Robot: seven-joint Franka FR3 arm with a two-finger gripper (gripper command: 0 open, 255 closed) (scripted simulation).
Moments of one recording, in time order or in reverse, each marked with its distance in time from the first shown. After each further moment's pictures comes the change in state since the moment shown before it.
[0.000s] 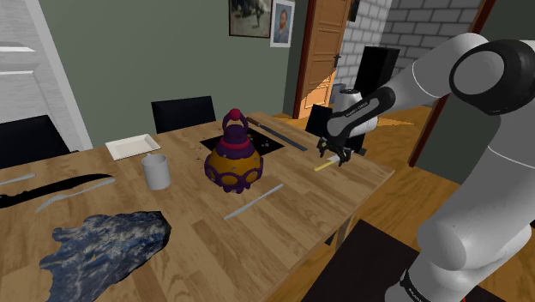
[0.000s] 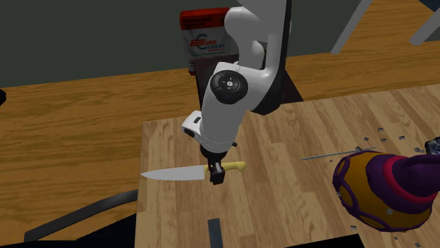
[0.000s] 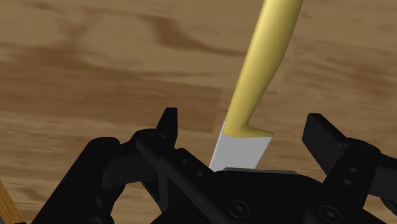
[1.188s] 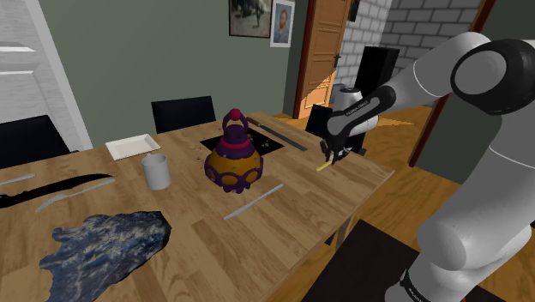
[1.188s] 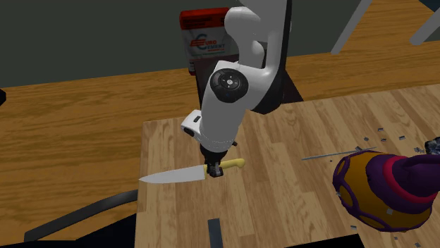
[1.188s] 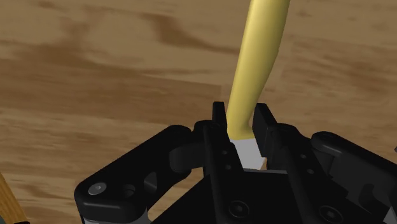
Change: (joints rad) arm 0.000 -0.007 0.000 0.004 0.002 -0.010 -0.002
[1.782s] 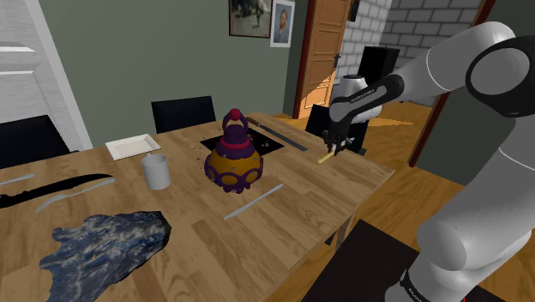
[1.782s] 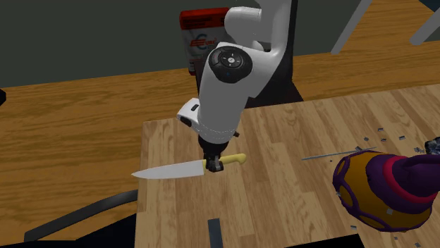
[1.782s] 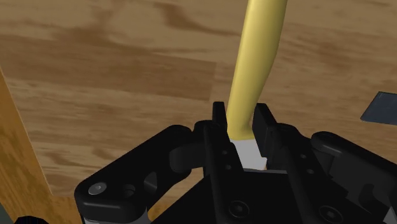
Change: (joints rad) arm 0.003 -0.072 0.003 0.049 0.019 -0.120 -0.022
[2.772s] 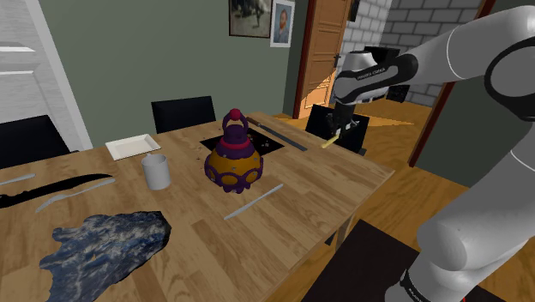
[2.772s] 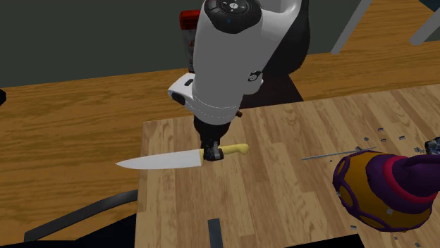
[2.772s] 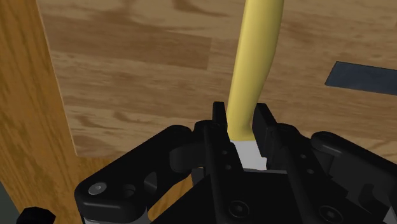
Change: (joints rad) arm 0.004 -0.081 0.002 0.120 0.021 -0.200 -0.032
